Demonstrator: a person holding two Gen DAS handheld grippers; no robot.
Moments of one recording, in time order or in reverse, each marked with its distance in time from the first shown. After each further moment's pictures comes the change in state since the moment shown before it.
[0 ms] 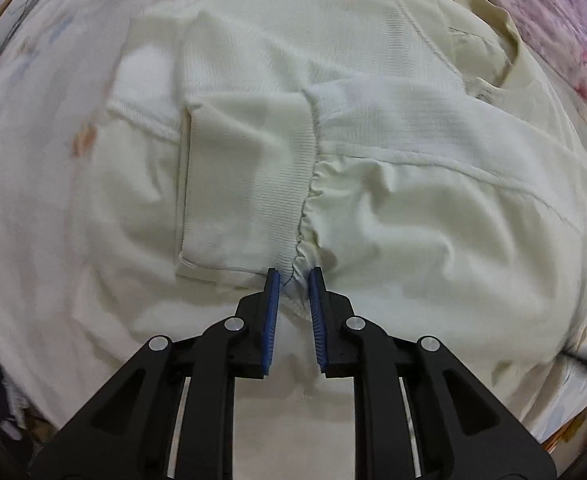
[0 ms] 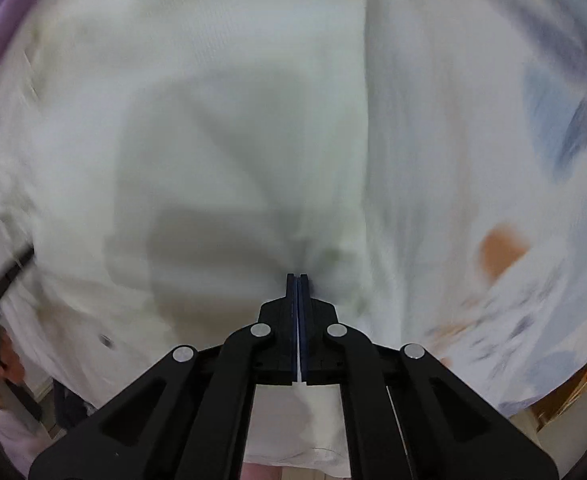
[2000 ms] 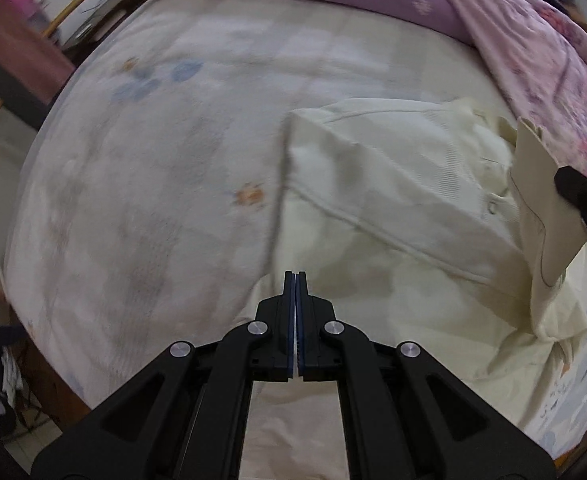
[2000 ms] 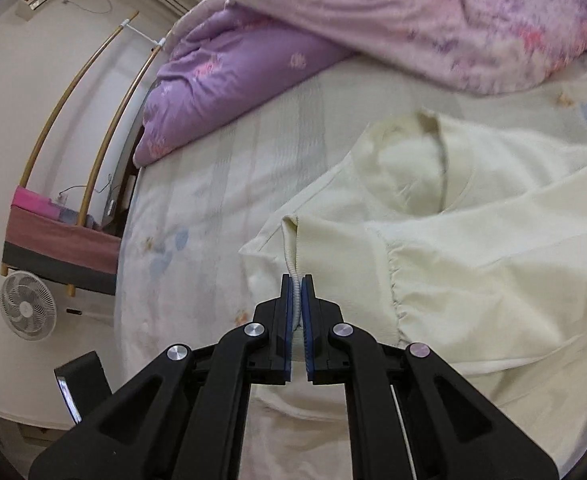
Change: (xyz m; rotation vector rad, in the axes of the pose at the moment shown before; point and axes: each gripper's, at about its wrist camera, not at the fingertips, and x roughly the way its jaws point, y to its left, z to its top) left arm -0.128 0.097 -0.011 -0.130 -0.183 0.099; right arm -0.159 0.328 -0.019 -0.229 -0.543 0.439
